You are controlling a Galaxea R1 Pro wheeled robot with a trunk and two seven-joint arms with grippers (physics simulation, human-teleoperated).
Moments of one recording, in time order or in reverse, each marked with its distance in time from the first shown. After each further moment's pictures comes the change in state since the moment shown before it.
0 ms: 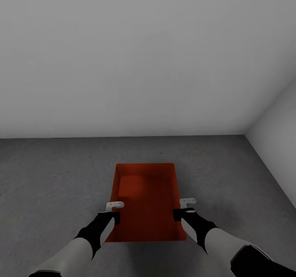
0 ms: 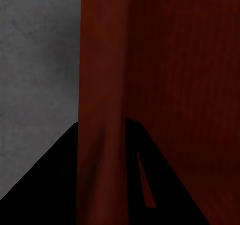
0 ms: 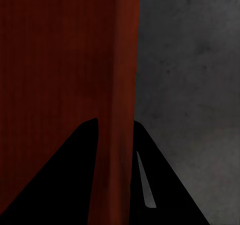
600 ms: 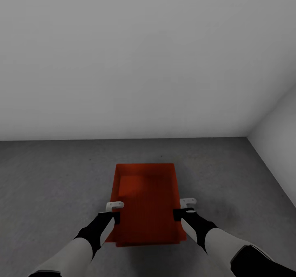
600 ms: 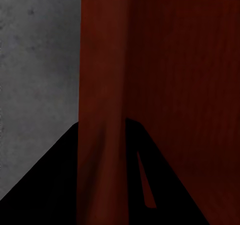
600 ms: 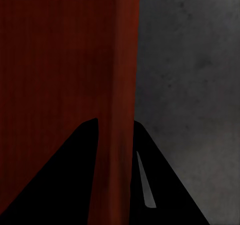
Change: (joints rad) left arm 0.000 0.000 0.000 0.000 0.000 0.000 0.000; right arm 0.000 0.000 0.000 0.000 0.000 0.001 0.000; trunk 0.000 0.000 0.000
